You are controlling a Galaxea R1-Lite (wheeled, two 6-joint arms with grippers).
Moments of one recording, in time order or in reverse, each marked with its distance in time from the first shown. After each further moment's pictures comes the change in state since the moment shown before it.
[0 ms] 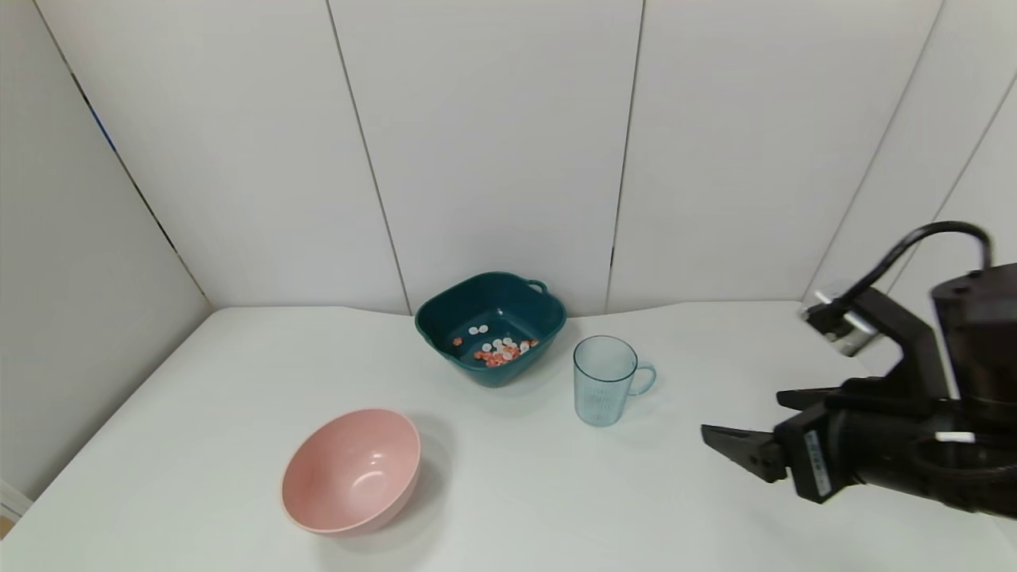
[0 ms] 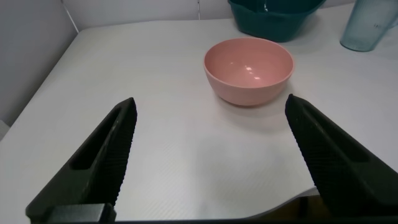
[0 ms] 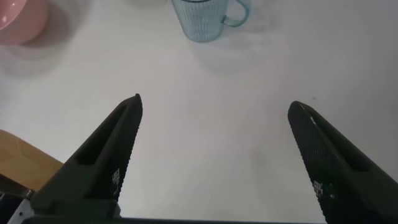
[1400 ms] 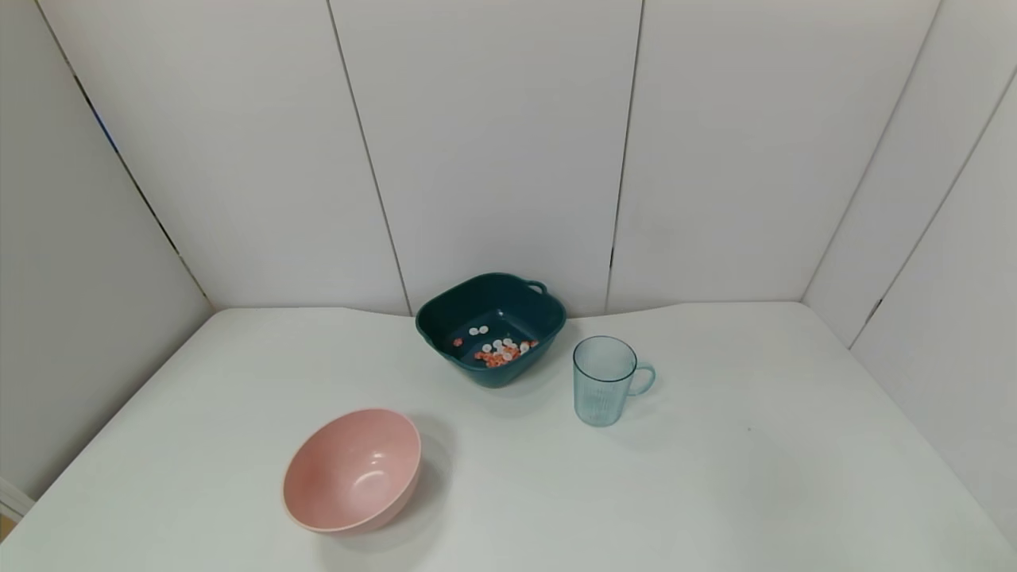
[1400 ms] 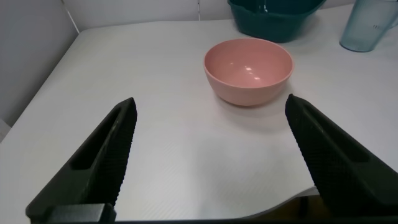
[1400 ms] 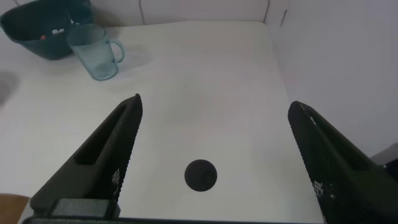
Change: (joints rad) left arm 0.000 0.000 0.000 0.000 0.000 0.000; right arm -0.574 -1.069 0.360 0.246 0.111 -0.078
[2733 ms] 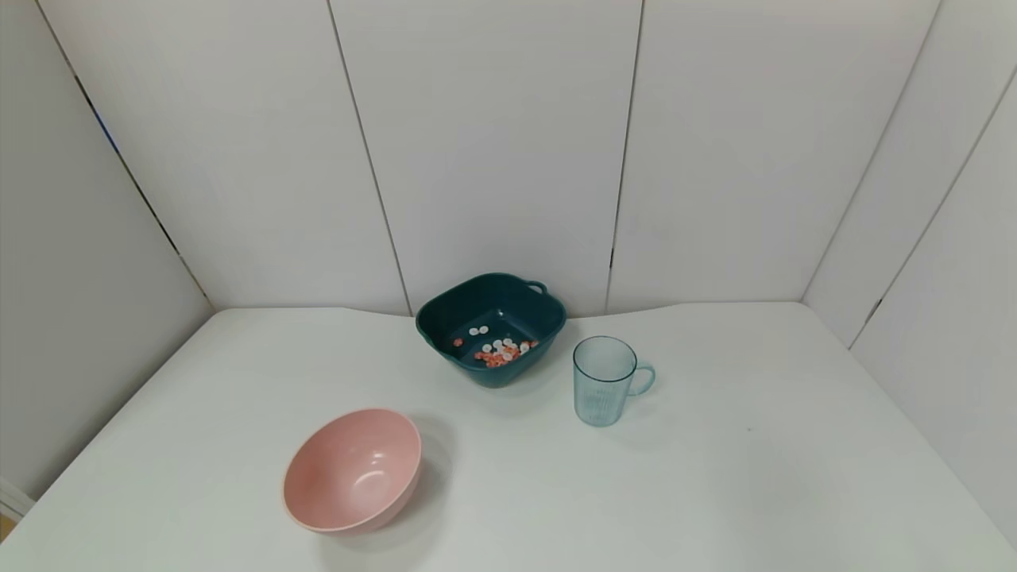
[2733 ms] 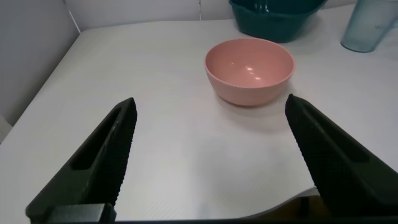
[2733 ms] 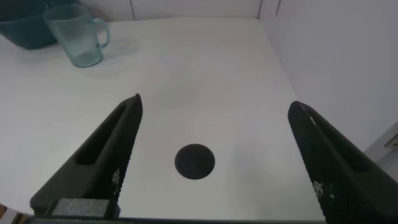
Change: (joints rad) left arm 0.000 0.000 0.000 0.000 0.004 0.000; right arm 0.004 -0.365 0.451 -0.219 -0.035 -0.007
